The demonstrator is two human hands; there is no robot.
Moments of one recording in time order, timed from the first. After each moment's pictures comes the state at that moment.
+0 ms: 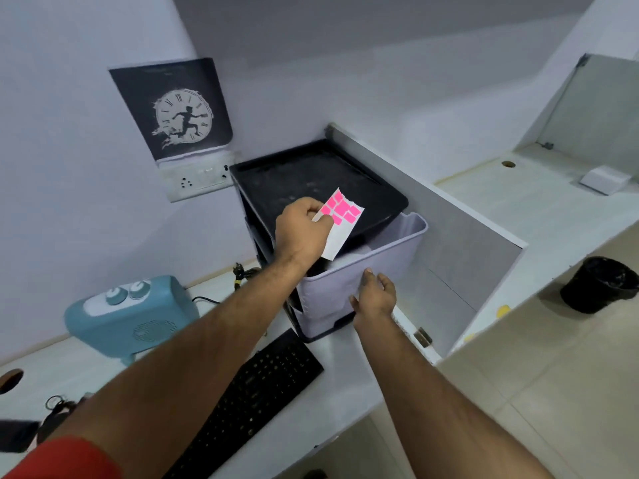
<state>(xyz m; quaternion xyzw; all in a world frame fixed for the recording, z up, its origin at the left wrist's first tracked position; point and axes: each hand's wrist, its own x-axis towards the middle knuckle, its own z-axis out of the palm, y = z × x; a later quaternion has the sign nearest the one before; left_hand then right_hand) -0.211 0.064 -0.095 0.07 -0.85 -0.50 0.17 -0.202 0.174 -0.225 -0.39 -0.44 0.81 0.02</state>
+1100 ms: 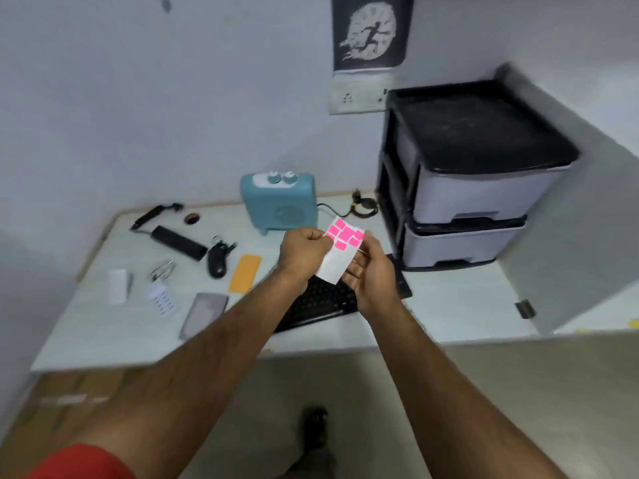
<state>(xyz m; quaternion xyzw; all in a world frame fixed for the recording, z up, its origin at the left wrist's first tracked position) 0.050 -0.073 -0.171 0.35 -0.72 -0.58 0.14 0.013 0.038 -0.204 -0.07 -0.48 0.83 -0.29</state>
